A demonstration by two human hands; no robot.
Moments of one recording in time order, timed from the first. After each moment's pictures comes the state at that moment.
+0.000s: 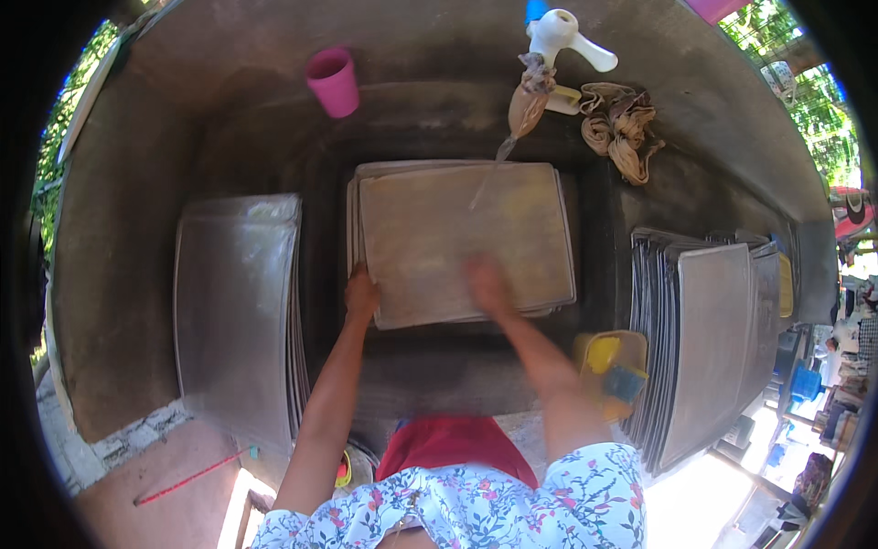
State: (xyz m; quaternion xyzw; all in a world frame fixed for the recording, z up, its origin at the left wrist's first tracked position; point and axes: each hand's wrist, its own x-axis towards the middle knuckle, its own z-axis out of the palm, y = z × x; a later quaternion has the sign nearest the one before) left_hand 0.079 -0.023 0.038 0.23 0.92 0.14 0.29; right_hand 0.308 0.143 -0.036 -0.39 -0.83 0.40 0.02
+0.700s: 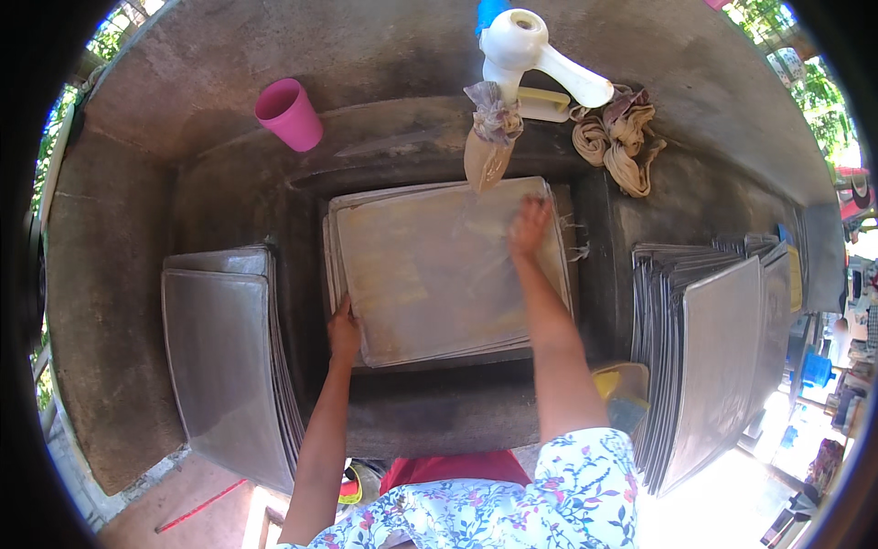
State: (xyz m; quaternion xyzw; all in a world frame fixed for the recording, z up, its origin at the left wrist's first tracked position) left_hand 0.069 -0.027 0.005 0.20 0.91 0.21 0.29; right_hand 0.261 0.327 -0.052 -0.49 -0.84 -0.05 0.21
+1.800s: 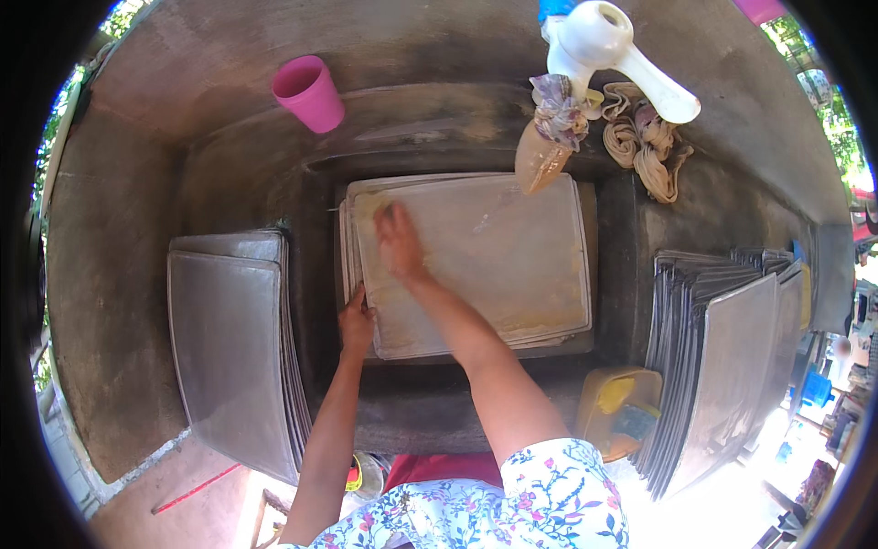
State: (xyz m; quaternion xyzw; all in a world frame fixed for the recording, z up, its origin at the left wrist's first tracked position) left_hand 0.071 -0.033 -0.001 0.20 0.91 0.23 0.27; right_hand 0.078 0.136 -0.103 -0.25 -0.91 0.21 0.26
